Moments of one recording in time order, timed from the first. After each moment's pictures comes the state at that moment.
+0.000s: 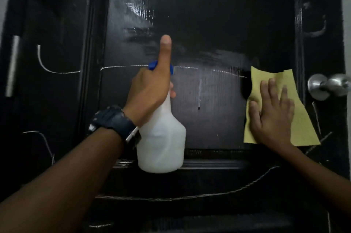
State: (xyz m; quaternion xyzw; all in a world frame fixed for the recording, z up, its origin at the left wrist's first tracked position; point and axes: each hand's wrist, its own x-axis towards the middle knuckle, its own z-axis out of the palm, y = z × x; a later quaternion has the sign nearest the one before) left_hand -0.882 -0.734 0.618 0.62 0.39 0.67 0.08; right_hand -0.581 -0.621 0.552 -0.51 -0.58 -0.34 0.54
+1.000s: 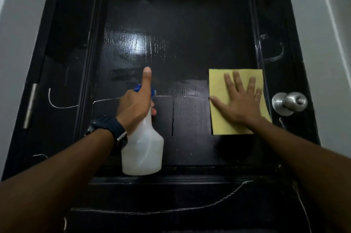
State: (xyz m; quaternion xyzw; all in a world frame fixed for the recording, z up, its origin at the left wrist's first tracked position) left_hand -0.847 -0.751 0.642 0.61 0.44 0.66 0.02; right_hand -0.555 -0.631 0.647 -0.52 -0.64 -0.32 0.47
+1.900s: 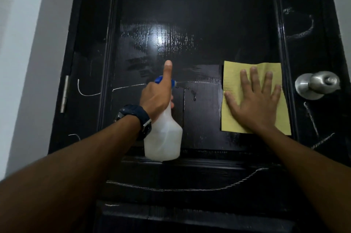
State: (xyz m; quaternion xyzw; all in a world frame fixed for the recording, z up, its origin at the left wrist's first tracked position) left_hand -0.813 -0.749 0.624 0.59 0.47 0.66 0.01; right_hand -0.565 -0.616 0.598 -0.47 -0.60 -0.35 0.55
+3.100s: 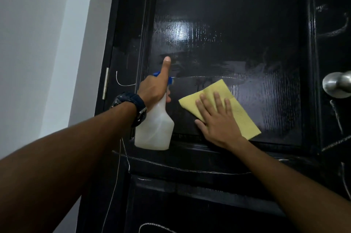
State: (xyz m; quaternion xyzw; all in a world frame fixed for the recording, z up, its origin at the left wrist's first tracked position) left_hand -0.887 -0.808 0.613 0.58 0.51 0.64 0.01; right_hand -0.698 -0.645 0.531 -0.33 -0.76 -0.43 0.35
